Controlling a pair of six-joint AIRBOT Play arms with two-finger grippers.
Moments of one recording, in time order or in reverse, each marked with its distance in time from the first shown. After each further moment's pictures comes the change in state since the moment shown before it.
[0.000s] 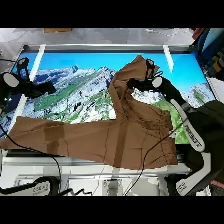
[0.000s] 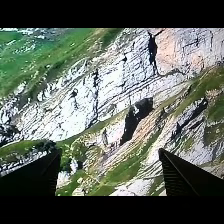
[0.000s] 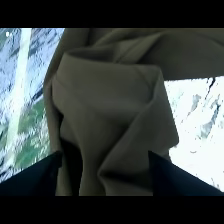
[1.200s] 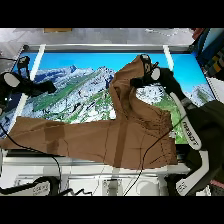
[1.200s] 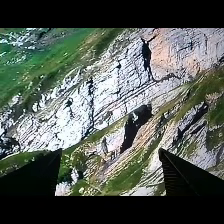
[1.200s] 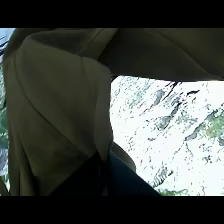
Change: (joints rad) left arm -0.007 0.000 0.000 -0.003 0.028 0.042; right arm 0.011 0.008 0.193 -0.292 0.347 -0.039
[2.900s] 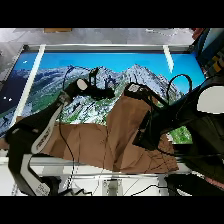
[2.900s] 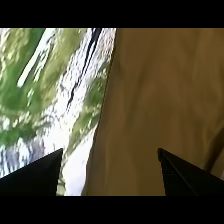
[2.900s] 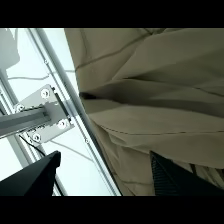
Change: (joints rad) left arm -0.528 -0.500 0.298 -0.402 0.156 0.018; right arm 0.390 0.732 -0.242 0.161 0.779 -0.169
